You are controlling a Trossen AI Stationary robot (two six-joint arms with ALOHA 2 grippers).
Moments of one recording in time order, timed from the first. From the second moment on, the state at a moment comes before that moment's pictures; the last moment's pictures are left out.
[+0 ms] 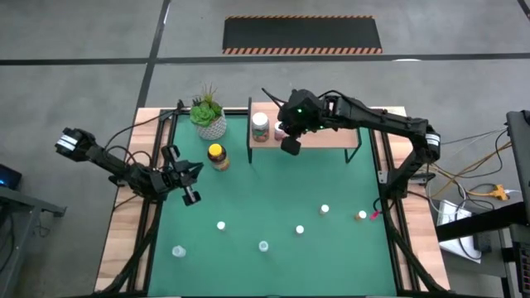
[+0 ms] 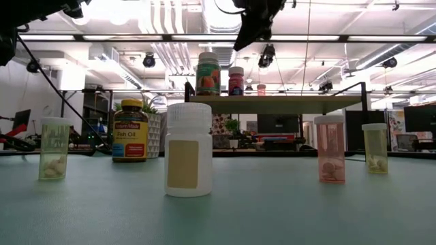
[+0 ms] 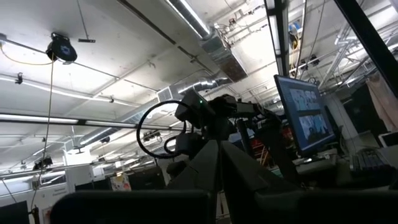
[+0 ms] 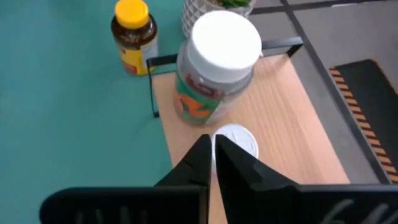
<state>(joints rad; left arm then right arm) -0.41 0.88 0.11 1.52 -0.53 0.77 -0.27 1.67 1.71 -0.84 0.08 -0.10</state>
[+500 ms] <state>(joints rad) -0.41 0.86 0.11 1.52 -0.53 0.80 -0.29 1.67 1.60 -0.70 0.23 -0.07</state>
